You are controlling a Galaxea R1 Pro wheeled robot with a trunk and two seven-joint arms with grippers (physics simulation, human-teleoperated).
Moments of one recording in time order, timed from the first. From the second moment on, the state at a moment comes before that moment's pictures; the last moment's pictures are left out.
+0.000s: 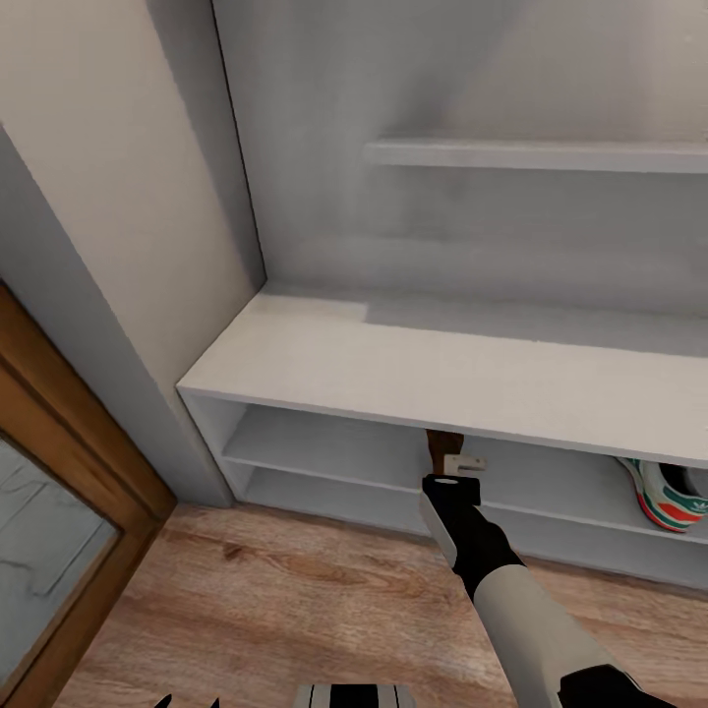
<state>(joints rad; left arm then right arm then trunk) -0.19 0.18 -0.10 -0.27 0.43 -0.62 -0.50 -0.76 0.15 0.13 -0.70 -0.14 0.46 -0.61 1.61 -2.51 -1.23</state>
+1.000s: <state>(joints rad) -0.19 0.18 -0.10 -0.27 0.43 -0.62 -0.50 -0.76 0.15 0.13 -0.70 -0.14 0.46 -0.61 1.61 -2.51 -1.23</state>
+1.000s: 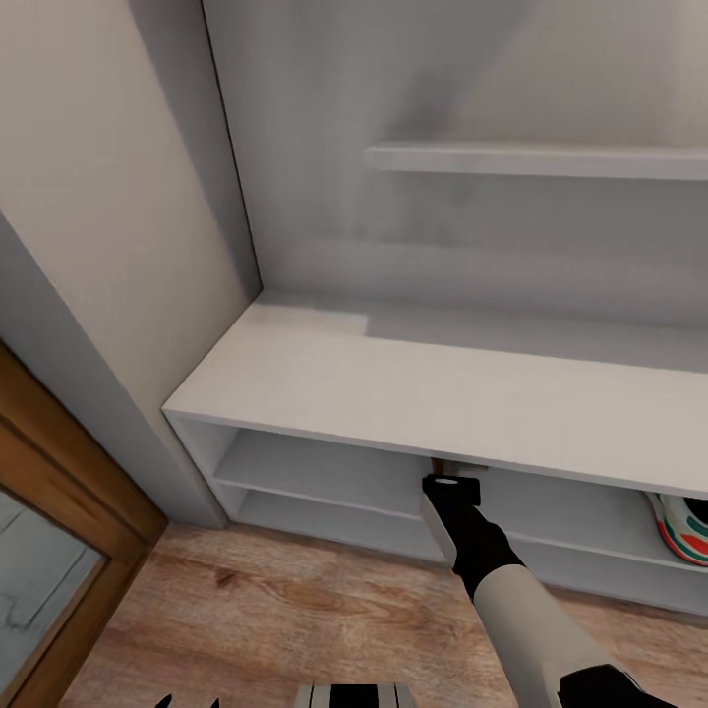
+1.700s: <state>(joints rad) -0.19 0.18 -0.10 -0.27 0.43 -0.62 -0.50 -0.76 0.15 0.13 -0.70 -0.14 0.45 -0.61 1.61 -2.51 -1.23</state>
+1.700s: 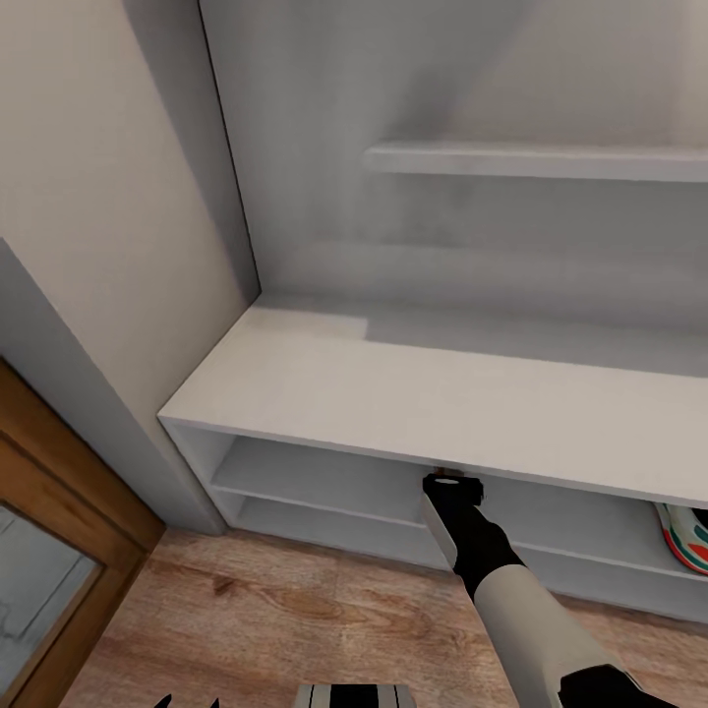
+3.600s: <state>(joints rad) -0.19 0.18 -0.10 -0.27 0.43 -0.62 -0.50 -0.76 0.15 0.13 -0.48 -0.14 0.23 -0.61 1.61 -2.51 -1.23</state>
